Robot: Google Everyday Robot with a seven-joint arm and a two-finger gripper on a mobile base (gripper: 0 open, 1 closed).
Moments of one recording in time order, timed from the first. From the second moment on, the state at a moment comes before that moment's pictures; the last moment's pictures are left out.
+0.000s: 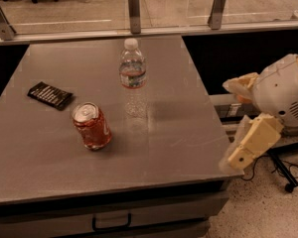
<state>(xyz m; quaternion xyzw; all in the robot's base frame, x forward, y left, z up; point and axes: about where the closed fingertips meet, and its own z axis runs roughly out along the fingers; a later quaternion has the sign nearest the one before) 0.402 -0.140 0.927 -0.58 0.75 0.16 0.27</state>
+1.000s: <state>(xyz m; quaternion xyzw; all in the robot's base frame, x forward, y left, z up) 0.383 -0.076 0.927 -0.55 0.72 0.27 0.33</state>
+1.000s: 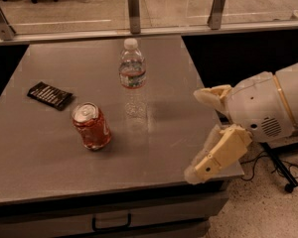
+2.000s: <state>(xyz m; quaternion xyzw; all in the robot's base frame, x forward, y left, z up) 0.379 0.020 0.883 -0.49 0.69 0.38 0.37</state>
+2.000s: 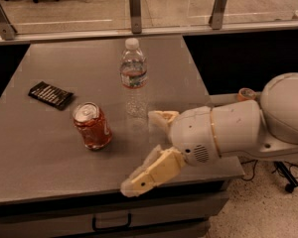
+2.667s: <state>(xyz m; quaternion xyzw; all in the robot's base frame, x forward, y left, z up) 0.397 0.091 0.878 -0.49 0.66 0.38 0.43</state>
